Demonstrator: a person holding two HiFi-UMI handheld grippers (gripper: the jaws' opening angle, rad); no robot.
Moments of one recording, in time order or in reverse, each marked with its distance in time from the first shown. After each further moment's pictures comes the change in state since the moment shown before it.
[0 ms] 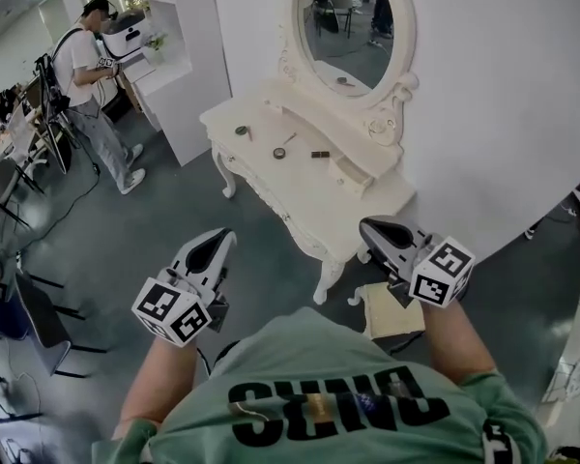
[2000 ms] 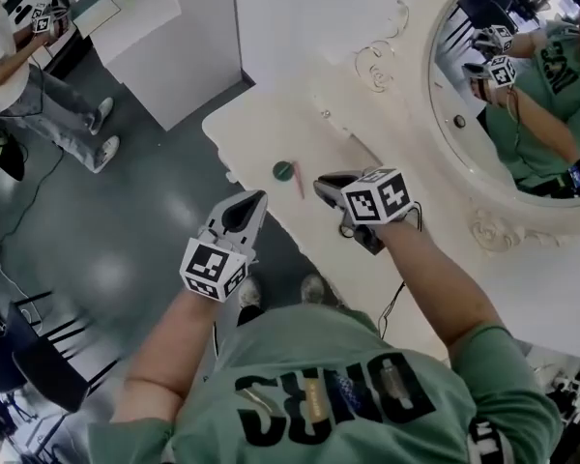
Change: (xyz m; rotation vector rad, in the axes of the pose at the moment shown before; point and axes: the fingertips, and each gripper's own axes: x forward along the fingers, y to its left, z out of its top) left arm 0.348 0.522 -0.121 -0.018 0.193 -0.001; right arm 0.597 -0.363 -0.158 0.337 0.718 -0.027
